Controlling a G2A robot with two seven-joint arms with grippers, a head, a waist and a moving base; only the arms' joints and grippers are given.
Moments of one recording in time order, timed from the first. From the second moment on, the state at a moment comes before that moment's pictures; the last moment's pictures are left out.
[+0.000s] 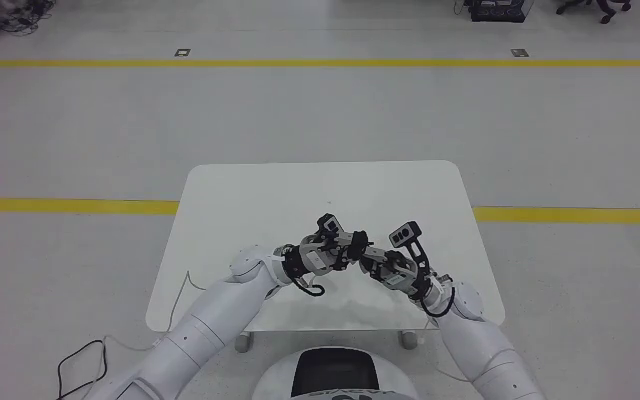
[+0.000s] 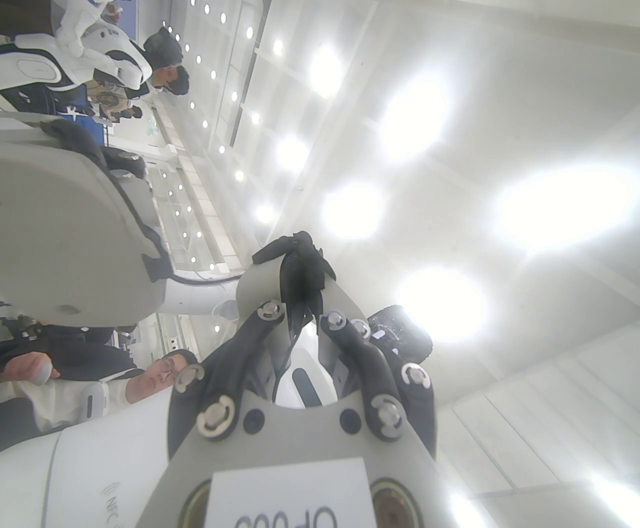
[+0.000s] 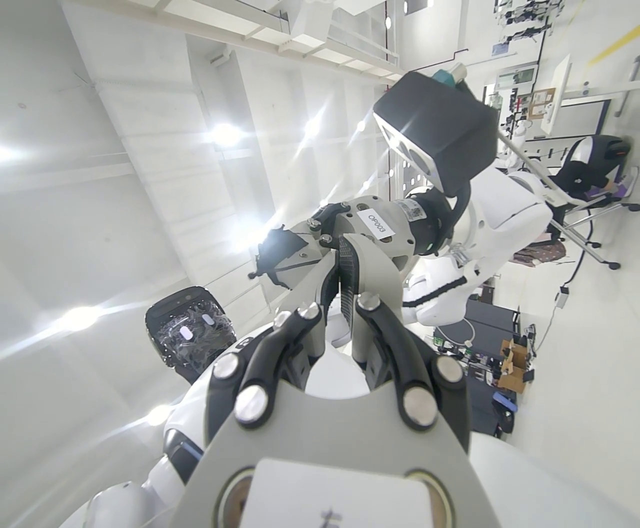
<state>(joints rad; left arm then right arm) 1.21 -1.24 -0.82 -1.34 -1.21 -0.01 -1.18 -1.54 -1.26 1.21 -1.35 0.92 -0.29 1.19</state>
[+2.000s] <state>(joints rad) 1.27 -1.23 -0.85 -1.43 -1.29 0.06 -0.98 -1.54 -1.24 1.27 -1.34 0.77 -0.34 1.03</state>
